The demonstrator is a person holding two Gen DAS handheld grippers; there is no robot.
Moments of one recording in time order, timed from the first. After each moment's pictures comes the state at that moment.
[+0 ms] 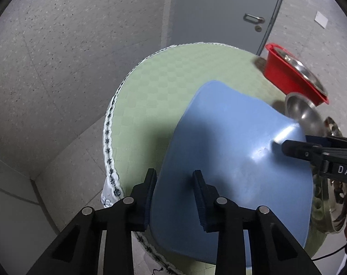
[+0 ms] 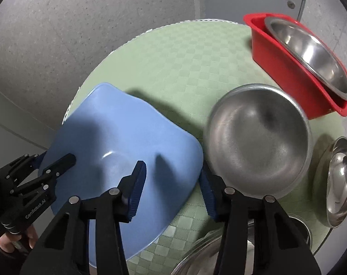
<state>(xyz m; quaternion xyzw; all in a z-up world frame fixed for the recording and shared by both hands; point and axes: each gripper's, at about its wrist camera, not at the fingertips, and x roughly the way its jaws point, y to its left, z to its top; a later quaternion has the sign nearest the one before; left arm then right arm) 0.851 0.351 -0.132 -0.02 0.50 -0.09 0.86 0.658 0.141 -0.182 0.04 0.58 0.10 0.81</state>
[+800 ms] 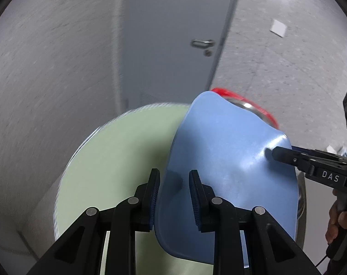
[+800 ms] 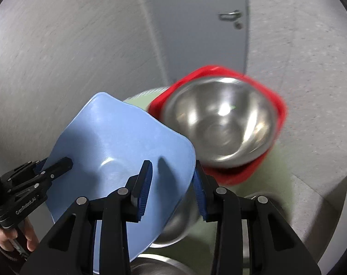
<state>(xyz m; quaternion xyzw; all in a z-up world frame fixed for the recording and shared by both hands) 0.931 0.232 -0.018 0.01 0.41 -0.21 0.89 0.701 -0.011 -0.081 0.12 0.47 0.00 0.88</state>
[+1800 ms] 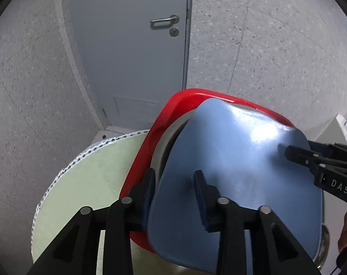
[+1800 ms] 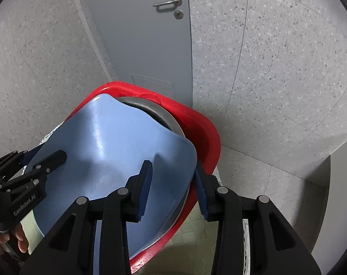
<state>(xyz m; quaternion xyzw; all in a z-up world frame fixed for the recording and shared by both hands) 1.128 0.036 -0.107 0.13 0.43 -0.25 0.86 0.785 -0.132 -0.133 0.13 0.49 -0.13 0.85</state>
